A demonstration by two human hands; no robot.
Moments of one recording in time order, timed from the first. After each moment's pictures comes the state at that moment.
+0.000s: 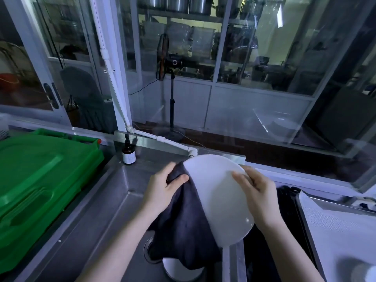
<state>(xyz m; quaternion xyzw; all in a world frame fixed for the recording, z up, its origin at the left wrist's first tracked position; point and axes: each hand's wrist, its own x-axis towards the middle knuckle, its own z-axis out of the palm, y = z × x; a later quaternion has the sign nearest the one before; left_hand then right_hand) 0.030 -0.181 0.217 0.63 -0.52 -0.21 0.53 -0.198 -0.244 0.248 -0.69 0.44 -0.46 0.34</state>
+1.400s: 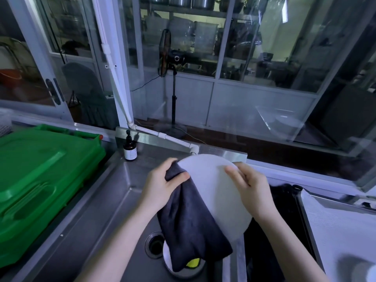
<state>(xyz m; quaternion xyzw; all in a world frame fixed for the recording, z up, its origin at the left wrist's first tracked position) 0.026 -0.172 0.225 0.65 -0.49 -0.20 0.55 -0.185 -0.248 0.245 -0.76 0.40 -0.41 0.32</state>
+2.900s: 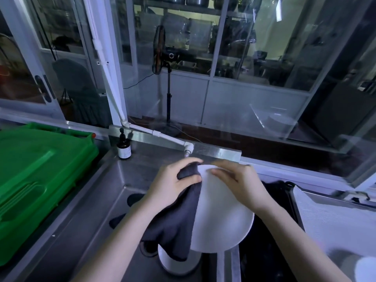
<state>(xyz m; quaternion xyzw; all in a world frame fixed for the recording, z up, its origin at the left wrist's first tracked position) 0.010 -0.189 0.228 0.57 -0.61 -0.21 0.51 -0.189 -0.261 0.258 -0.86 0.30 -0.34 0.23</state>
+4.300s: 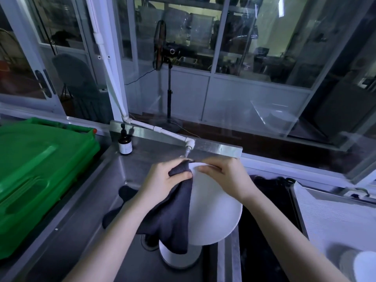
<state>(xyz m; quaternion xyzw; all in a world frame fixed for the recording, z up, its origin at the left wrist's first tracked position) 0.025 -0.175 0.220 0.60 -0.57 -0.23 0.51 -0.163 -0.258 0.257 -0.87 0.29 -0.29 0.26</state>
